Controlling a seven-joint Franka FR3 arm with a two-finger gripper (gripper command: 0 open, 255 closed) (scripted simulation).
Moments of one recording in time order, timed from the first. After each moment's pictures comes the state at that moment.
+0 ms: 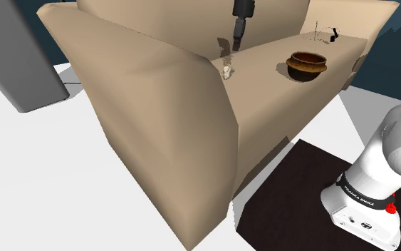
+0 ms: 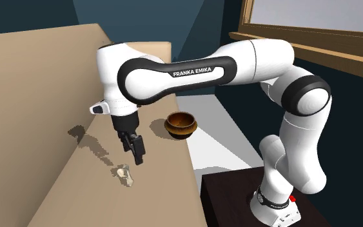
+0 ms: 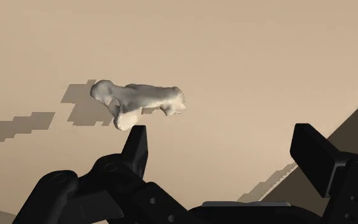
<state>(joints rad) 0.10 0.08 -0.24 -1.60 0.15 1.64 -0.67</state>
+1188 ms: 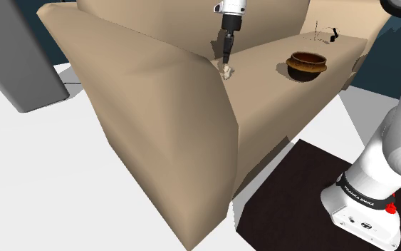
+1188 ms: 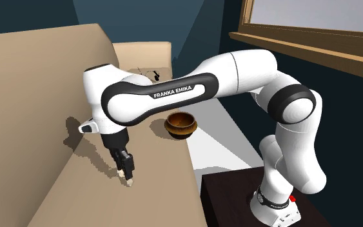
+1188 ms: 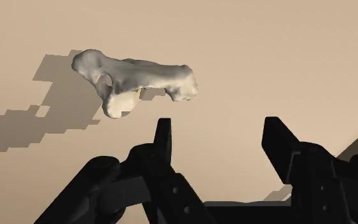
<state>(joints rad) 0.10 0.21 -0.23 -1.56 0.19 1.69 -0.72</state>
